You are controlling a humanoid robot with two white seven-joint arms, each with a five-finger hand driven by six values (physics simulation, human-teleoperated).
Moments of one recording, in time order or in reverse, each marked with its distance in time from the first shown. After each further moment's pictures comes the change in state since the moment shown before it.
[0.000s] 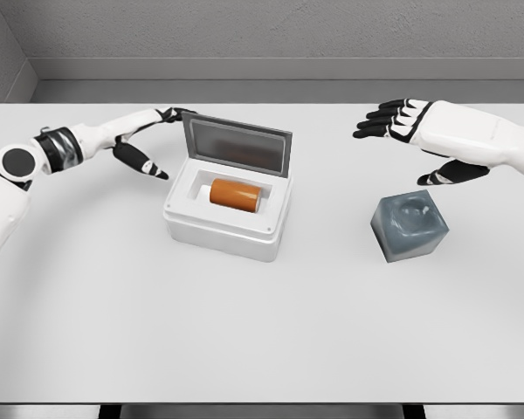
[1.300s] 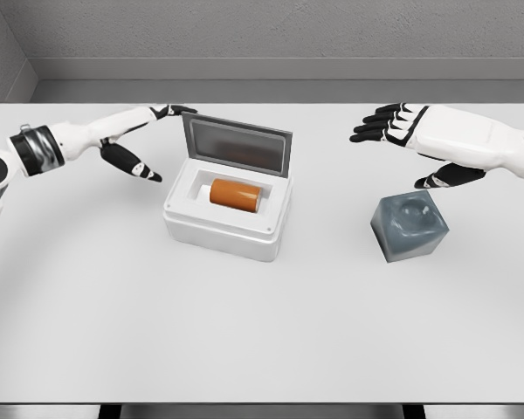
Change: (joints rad) left arm 0.118 0.156 0.003 -0.369 0.075 0.000 0.000; right arm 0.005 0.008 0.000 0.000 0.002 0.000 0.011
